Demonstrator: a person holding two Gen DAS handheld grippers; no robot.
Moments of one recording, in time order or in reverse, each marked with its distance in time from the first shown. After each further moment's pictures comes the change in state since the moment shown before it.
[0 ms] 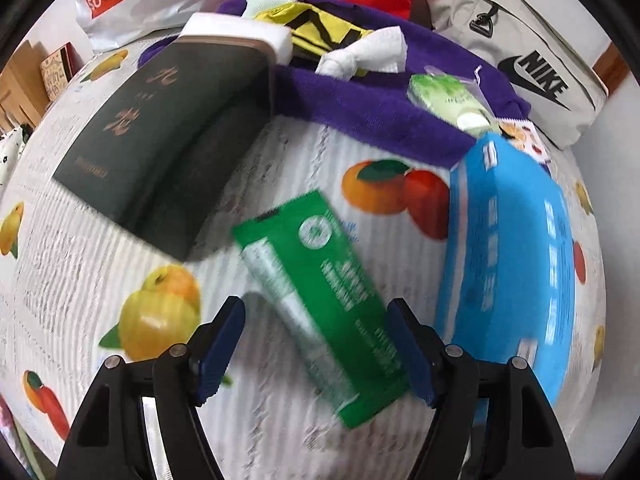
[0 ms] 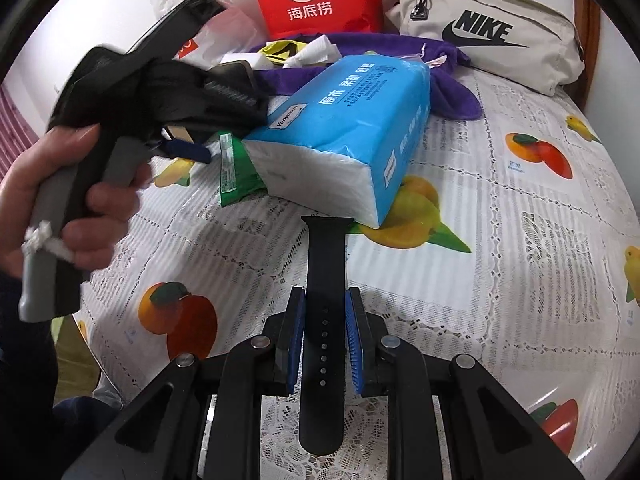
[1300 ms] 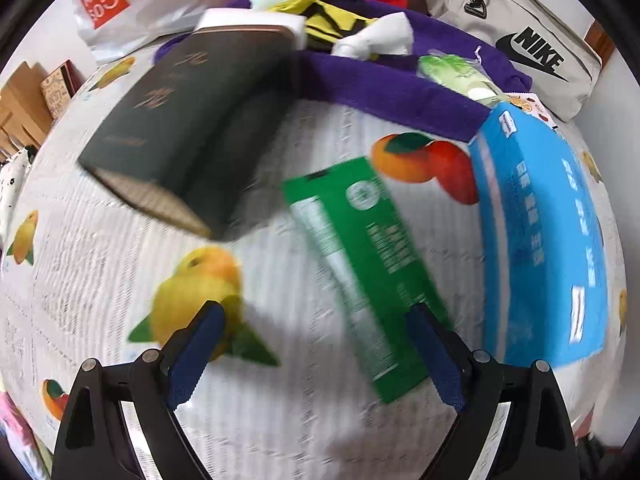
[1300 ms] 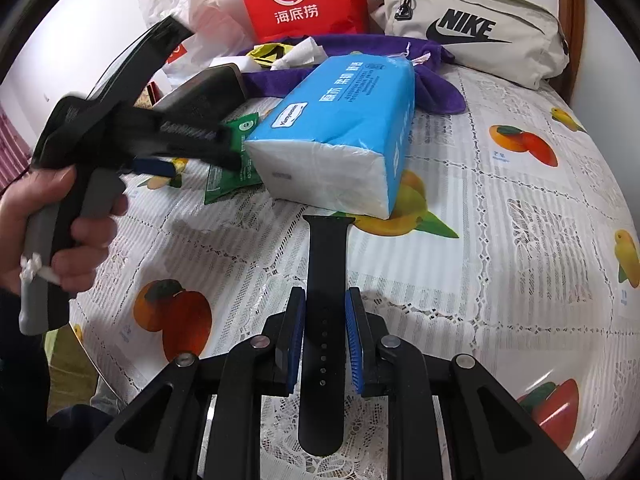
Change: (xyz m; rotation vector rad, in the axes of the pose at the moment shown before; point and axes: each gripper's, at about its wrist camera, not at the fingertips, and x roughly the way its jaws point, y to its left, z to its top) left arm 0.002 0.023 -0.016 0.073 -0.015 0.051; right arm -0.006 -0.001 -0.009 0.033 -0.013 -0.033
